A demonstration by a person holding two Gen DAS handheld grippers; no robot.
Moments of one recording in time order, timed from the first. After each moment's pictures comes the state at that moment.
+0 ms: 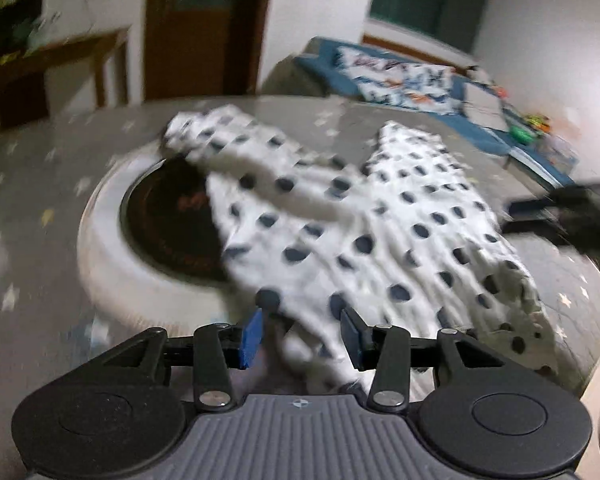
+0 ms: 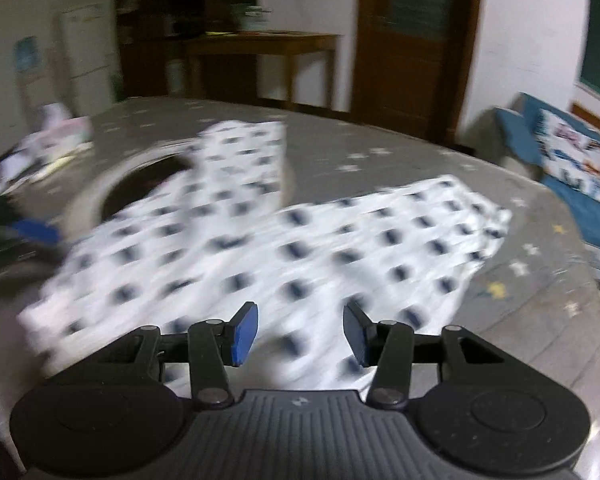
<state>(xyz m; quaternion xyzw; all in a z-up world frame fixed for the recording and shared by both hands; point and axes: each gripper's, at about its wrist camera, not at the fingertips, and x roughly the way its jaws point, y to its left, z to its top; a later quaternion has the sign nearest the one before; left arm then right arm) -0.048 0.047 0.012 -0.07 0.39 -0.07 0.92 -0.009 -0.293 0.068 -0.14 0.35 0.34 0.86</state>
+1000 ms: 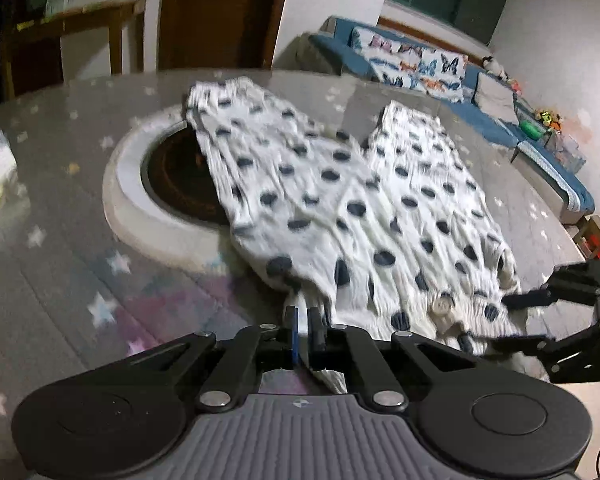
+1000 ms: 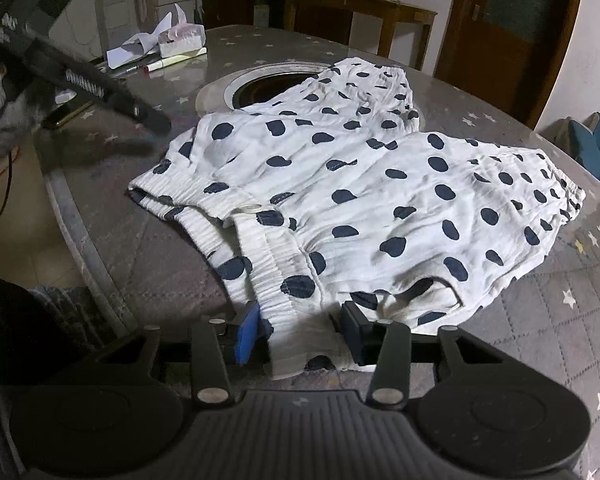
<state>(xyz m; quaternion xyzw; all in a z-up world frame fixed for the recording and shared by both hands) -0.090 0.045 0.040 -0.07 0.41 -0.06 0.91 -0.110 -0.273 0.034 -0.23 0.38 0.40 0.80</state>
